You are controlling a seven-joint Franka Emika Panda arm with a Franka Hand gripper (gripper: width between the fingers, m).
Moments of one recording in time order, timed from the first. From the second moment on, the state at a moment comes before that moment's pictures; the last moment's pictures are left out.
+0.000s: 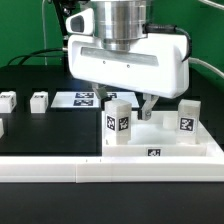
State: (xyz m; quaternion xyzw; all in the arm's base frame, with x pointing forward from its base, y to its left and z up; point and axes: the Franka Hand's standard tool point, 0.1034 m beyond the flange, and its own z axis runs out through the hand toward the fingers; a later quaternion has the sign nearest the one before) arm 0.587 0.016 0.072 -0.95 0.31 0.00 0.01
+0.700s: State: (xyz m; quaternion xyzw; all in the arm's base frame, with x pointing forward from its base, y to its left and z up) arm 0.589 0.016 0.074 -1.00 0.01 -0.01 0.00
